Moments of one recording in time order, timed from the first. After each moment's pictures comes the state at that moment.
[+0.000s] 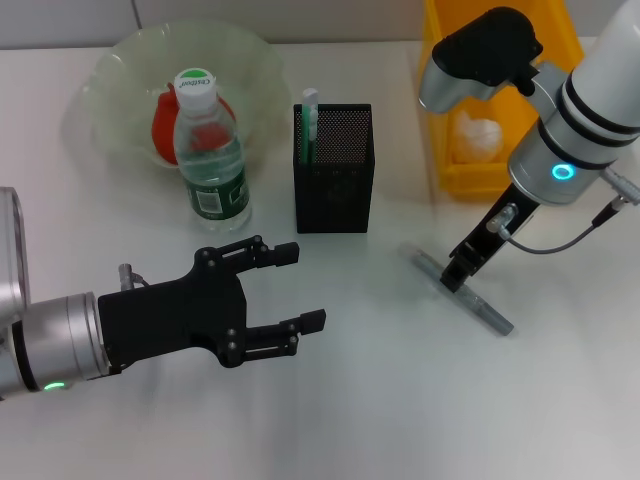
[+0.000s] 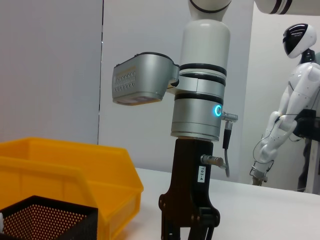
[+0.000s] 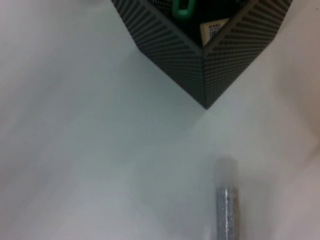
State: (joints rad) left arm -0.42 -2.07 1.00 0.37 1.64 1.58 -0.84; right arm 0.92 2.09 -1.38 -0.84 -2.64 -1.48 2.64
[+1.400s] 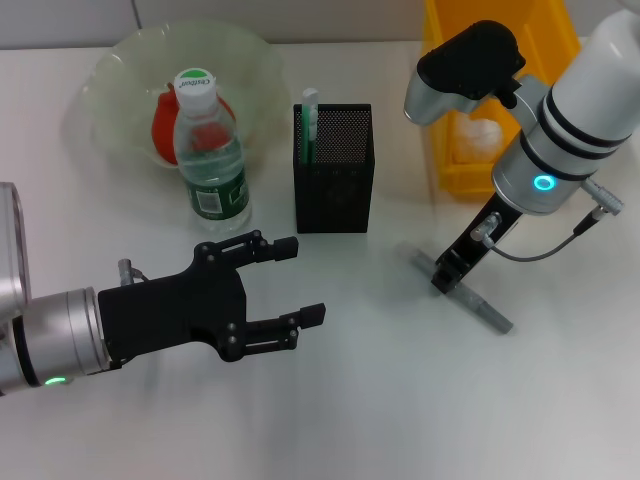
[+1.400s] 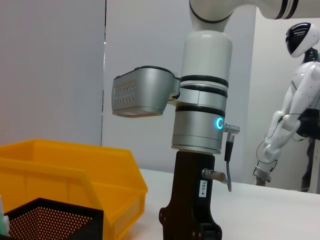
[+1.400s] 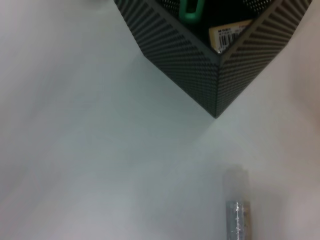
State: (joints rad) left arm -0.42 -2.07 0.99 0.37 1.64 1.57 -0.84; right arm 0.94 2.09 -1.42 -0.76 -2.60 -1.40 2.63
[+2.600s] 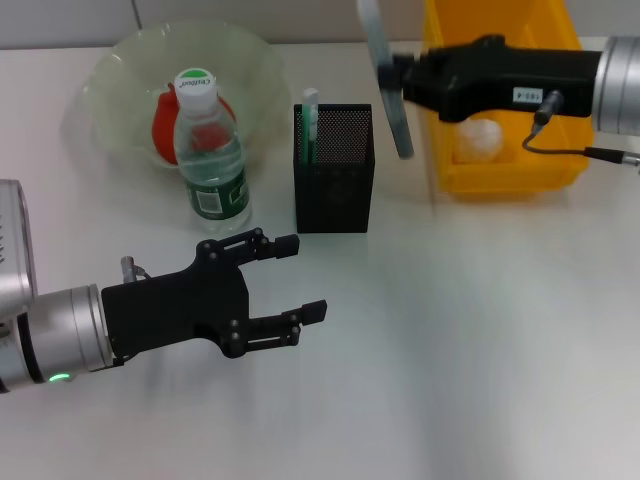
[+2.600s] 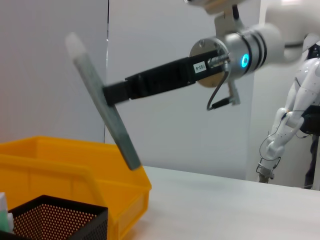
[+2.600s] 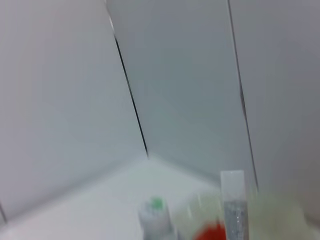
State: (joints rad) left arm -0.43 -2.08 0.99 0.36 1.64 1.55 -0.84; right arm 0.40 2.08 -1.27 -1.21 -1.68 -1.17 1.92
